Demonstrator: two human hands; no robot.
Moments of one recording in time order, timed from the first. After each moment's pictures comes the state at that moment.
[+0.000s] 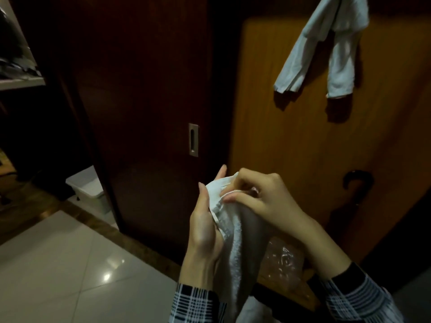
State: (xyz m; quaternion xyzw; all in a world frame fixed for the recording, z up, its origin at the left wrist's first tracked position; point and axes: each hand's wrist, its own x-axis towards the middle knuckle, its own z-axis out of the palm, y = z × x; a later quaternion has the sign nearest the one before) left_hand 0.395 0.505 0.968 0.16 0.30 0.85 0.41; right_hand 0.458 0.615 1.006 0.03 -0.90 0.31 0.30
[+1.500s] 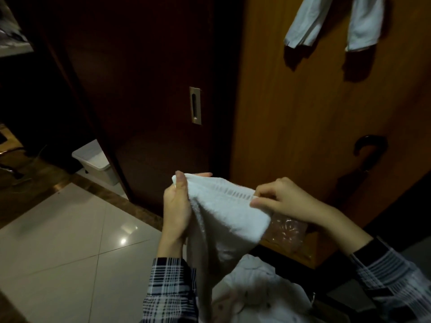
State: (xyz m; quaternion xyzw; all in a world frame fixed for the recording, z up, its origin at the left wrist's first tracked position) left_hand 0.352 0.466 0.906 0.22 0.63 0.73 0.15; right_hand 0.480 0.652 0.930 -0.09 -0.96 0.27 0.03
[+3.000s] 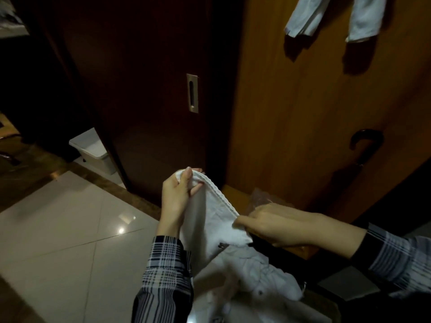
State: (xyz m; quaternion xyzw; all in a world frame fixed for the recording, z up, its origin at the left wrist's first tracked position) left_hand 0.350 0.478 0.871 0.14 0.64 0.73 0.18; right_hand 0.508 0.628 0.905 0.19 -0.98 0.00 -0.09
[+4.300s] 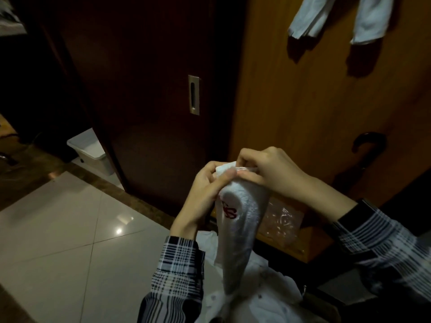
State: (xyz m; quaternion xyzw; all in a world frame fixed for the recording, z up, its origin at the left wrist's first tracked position) left_hand 0.368 0.498 0.912 0.31 0.55 0.71 0.31; right_hand 0.448 0.647 0.954 0.05 -0.97 0.11 0.23
